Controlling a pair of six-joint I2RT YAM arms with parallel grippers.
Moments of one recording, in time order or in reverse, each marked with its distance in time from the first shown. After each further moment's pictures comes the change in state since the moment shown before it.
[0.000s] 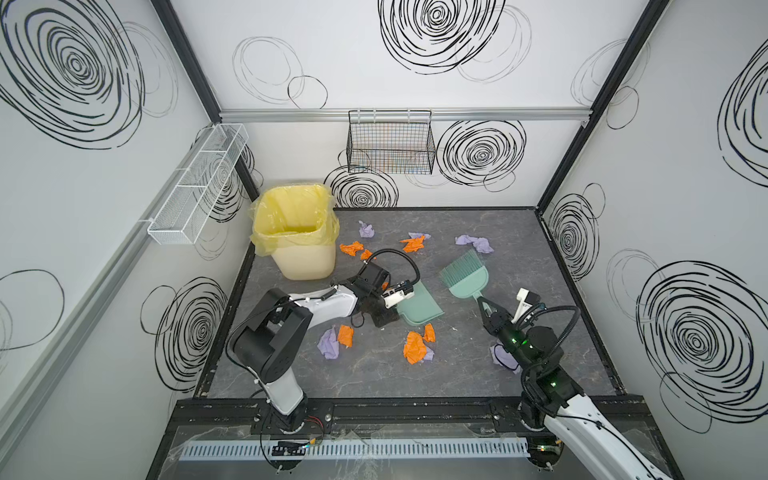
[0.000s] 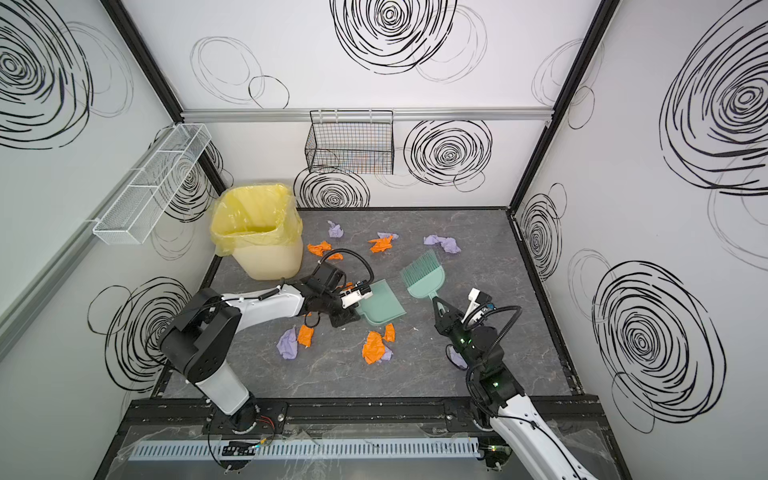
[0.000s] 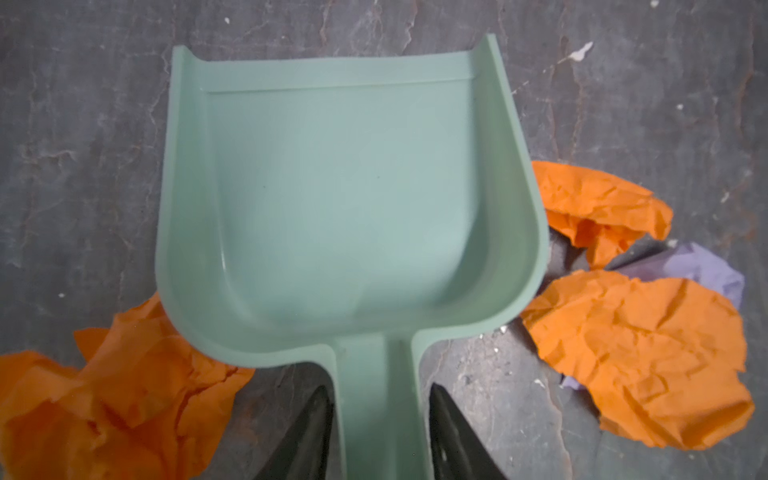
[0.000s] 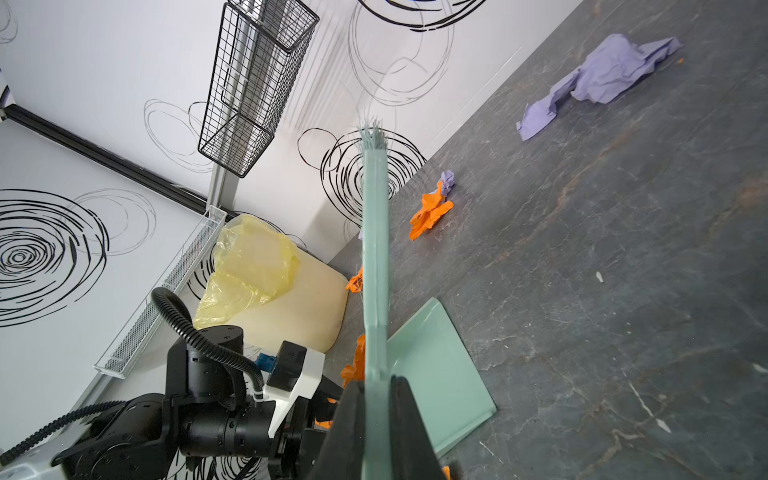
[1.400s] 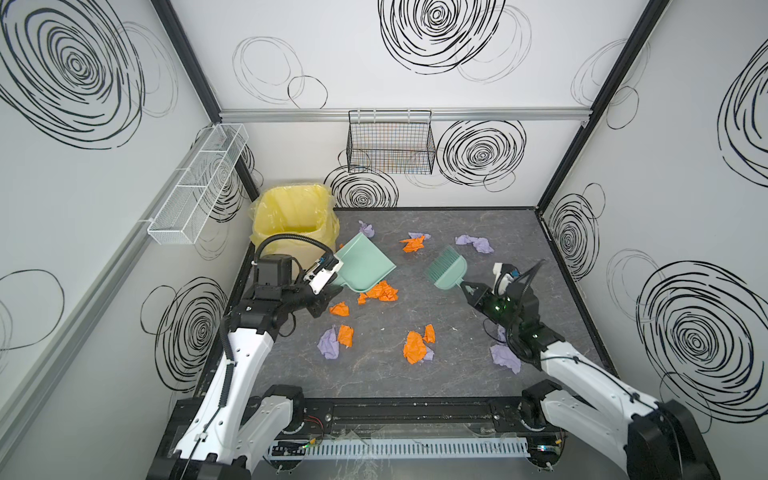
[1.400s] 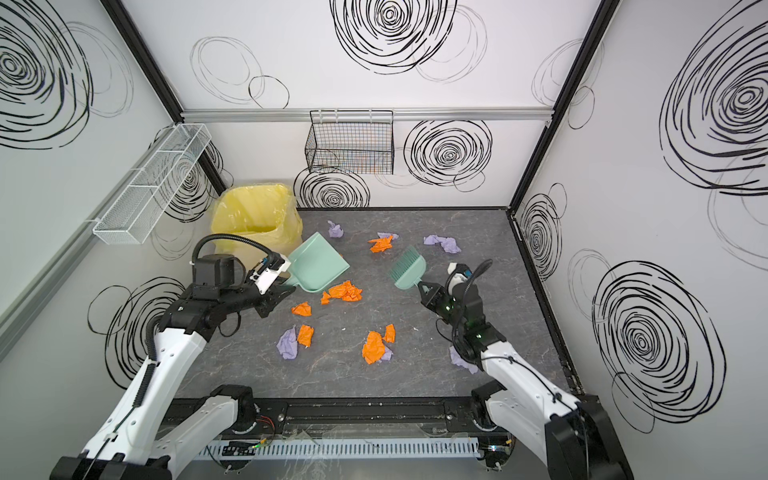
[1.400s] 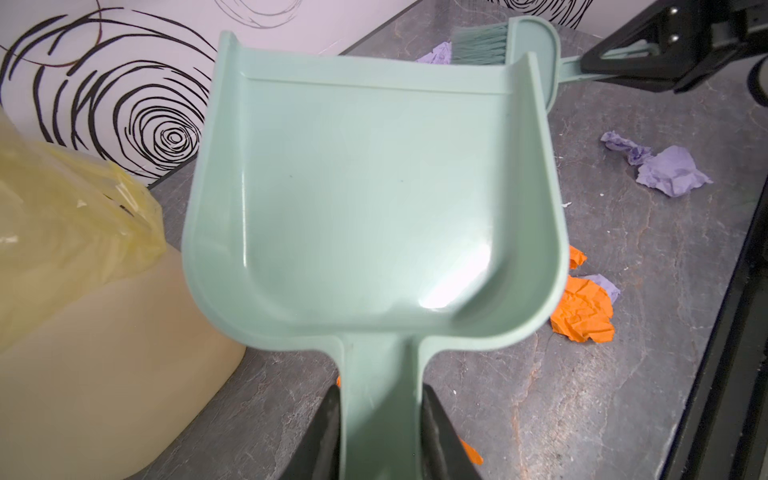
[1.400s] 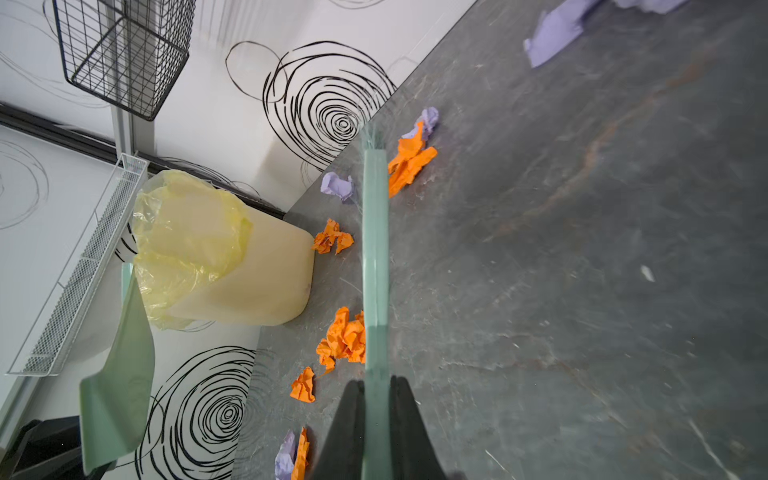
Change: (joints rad) left arm 0.555 -0.791 -0.018 -0.439 0.224 0.095; right arm -0.021 0.696 0.411 0.041 -0.177 -0.055
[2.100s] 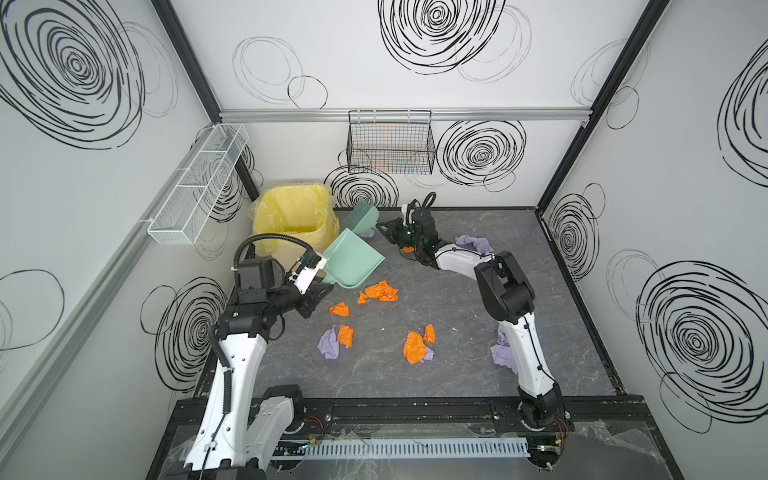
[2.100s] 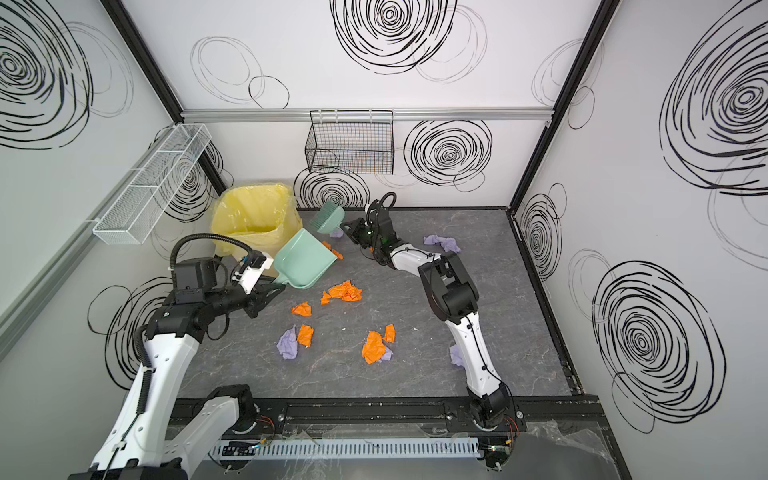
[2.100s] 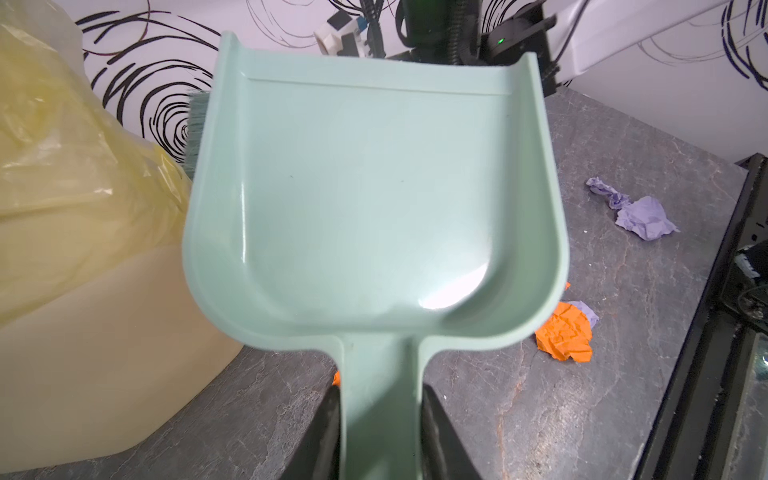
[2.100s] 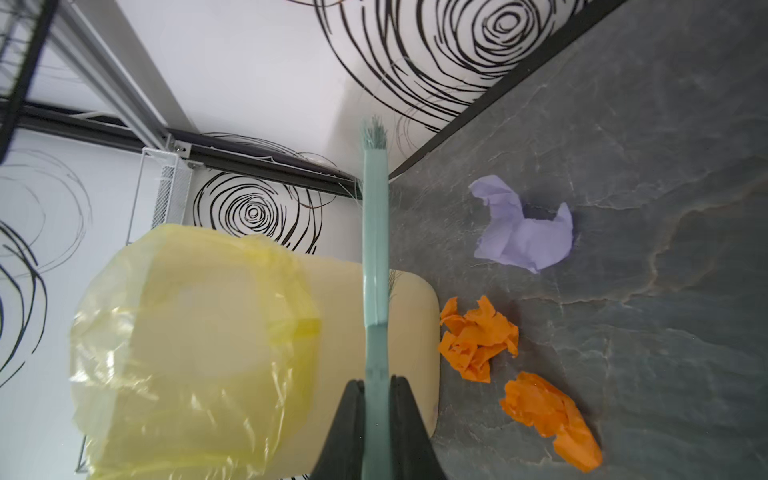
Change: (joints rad) left arm 0.165 -0.027 -0.009 -0.029 0.151 -0.007; right arm 0.134 1.322 1.274 0.153 -0.216 0.292
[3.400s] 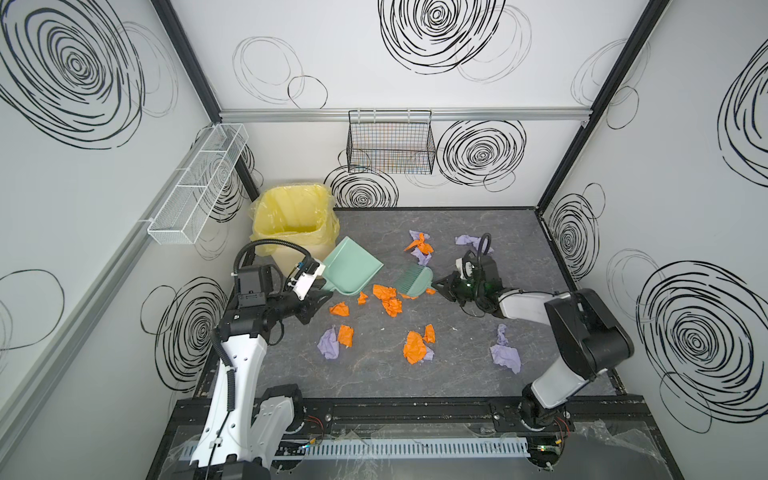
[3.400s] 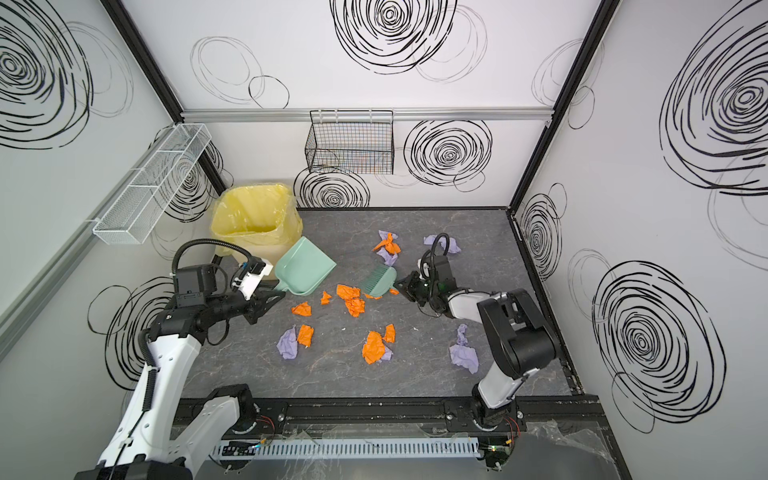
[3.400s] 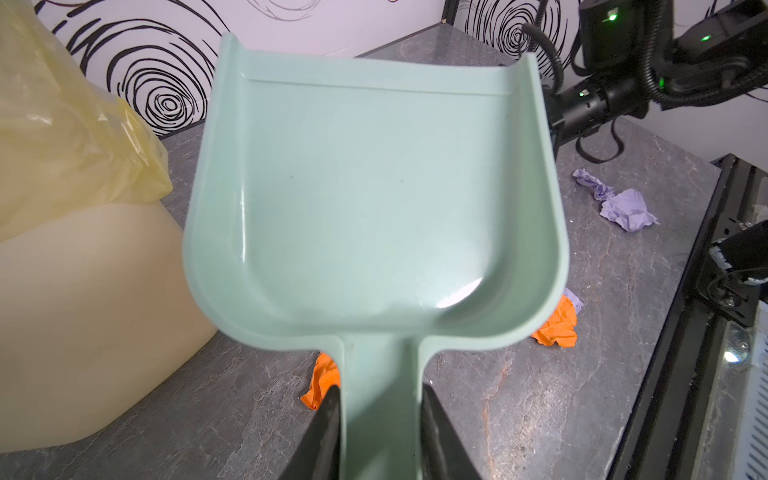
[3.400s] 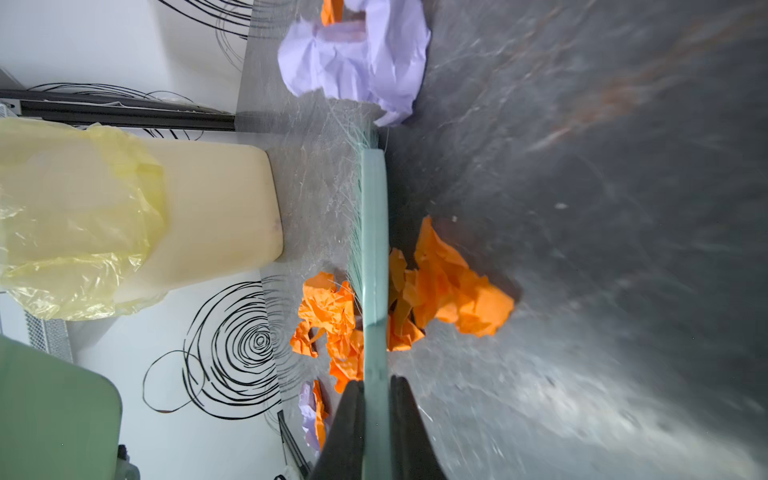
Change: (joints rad) left arm 0.032 -0.001 -0.054 -0.015 0.054 0.019; right arm -0.209 -0.792 -1.069 -0.172 -0.141 -0.218
